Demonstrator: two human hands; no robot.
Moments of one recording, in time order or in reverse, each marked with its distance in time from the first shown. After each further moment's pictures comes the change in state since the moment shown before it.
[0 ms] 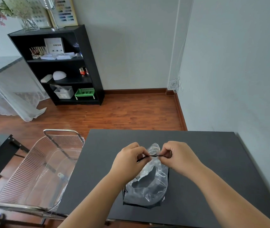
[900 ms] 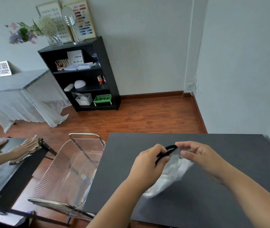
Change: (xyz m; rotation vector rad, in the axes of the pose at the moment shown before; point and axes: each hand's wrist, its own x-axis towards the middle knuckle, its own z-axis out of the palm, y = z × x) left_hand -0.018 0.020 -0.023 -0.055 0.004 0.013; right_hand -0.008 0.004 -0.007 0.678 -0.172 0.107
